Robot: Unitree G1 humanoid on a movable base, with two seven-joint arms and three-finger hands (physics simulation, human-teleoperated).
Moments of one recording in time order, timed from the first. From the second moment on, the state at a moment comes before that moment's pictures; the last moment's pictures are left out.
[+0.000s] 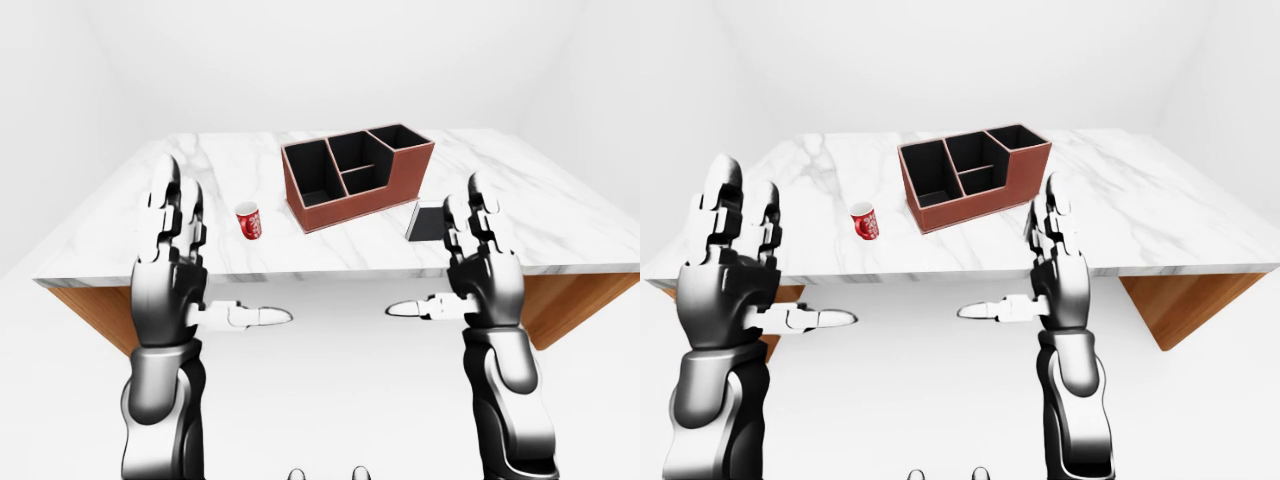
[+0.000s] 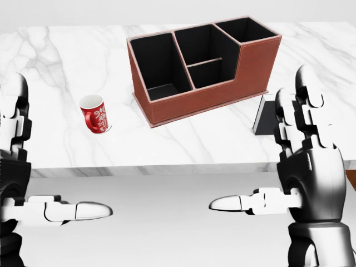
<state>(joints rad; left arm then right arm) 0.01 0.04 0.09 -0.68 -0.02 0.09 -0.09 0.01 -0.02 -0.05 -0.55 0.09 0.09 0.05</state>
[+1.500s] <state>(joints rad) -0.02 0.05 0.13 -0.82 -0.04 0.09 -0.10 -0.02 -0.04 -0.09 -0.73 0.14 0.09 0.07</state>
